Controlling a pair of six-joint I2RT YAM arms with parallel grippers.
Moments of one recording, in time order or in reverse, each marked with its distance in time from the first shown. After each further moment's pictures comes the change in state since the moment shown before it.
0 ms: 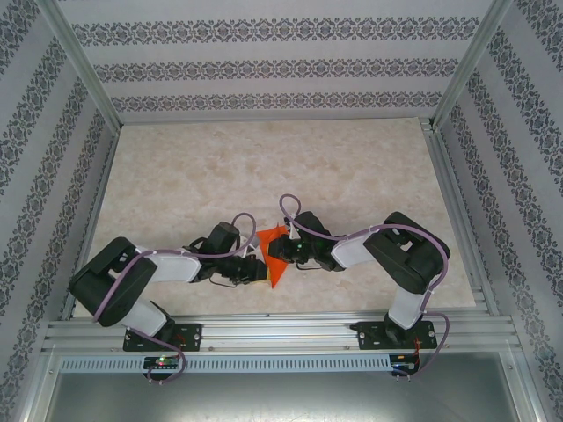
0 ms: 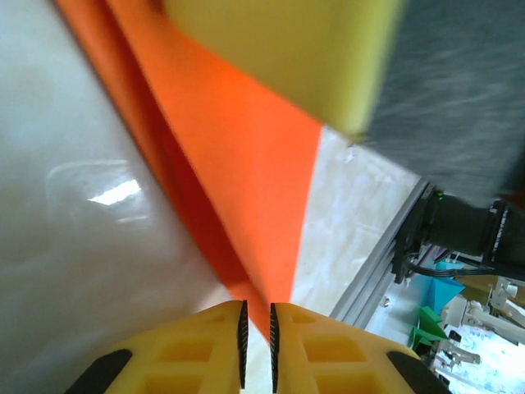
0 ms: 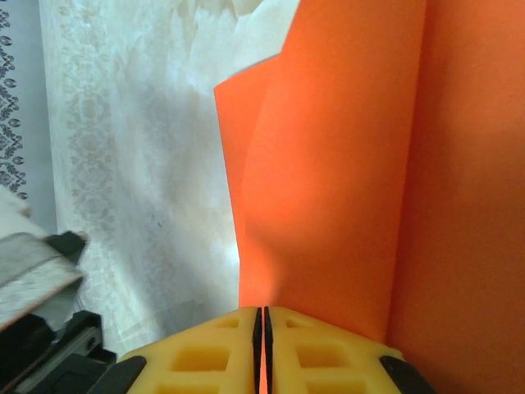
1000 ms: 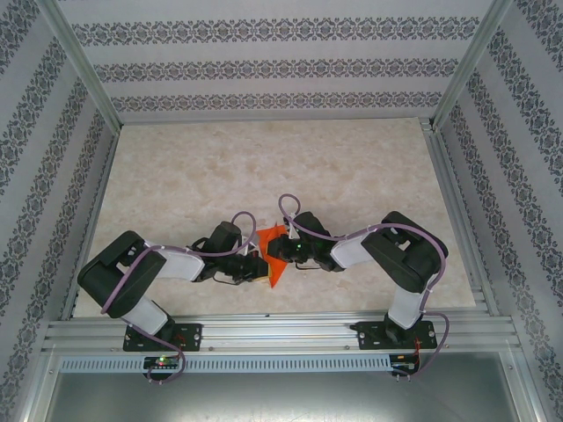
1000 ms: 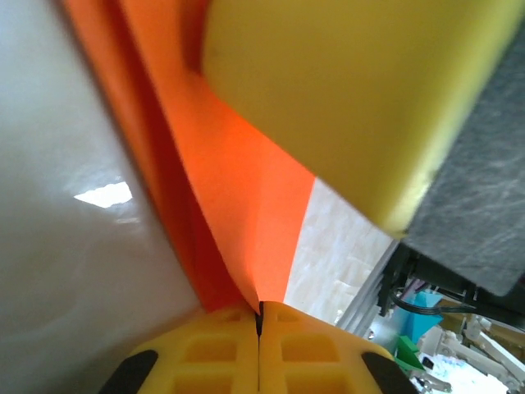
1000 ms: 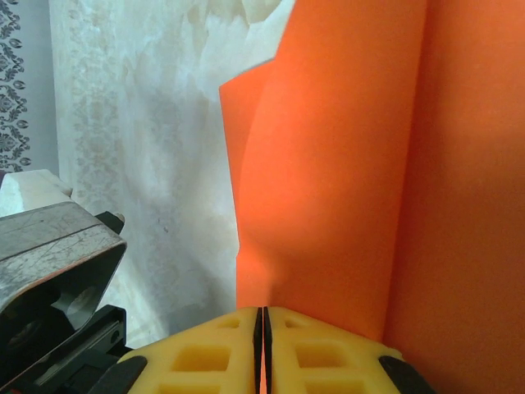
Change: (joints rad) left arm -0.001 0.084 0.000 0.122 -0.013 -0.119; right arm 0.007 0.019 -0.002 0.040 0.001 0.004
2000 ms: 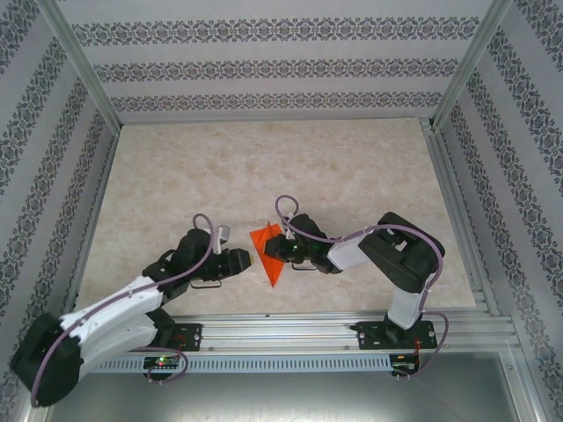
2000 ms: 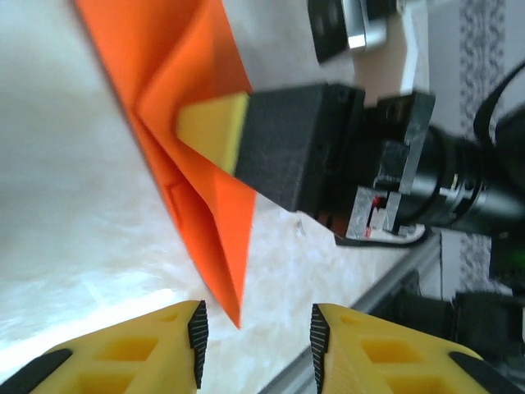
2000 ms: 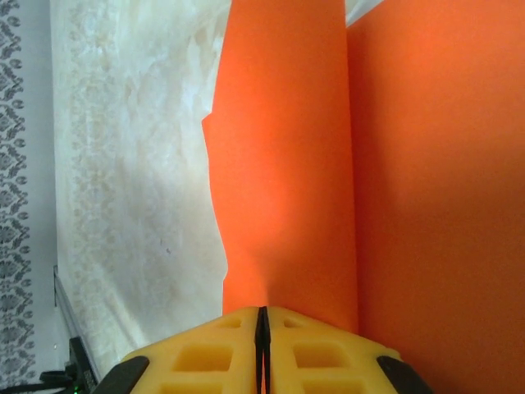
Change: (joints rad) left arm 0.011 -0.708 -0.101 -0.413 -0.359 -0.025; right arm 0.045 0.005 0.010 0.015 0.101 0.043
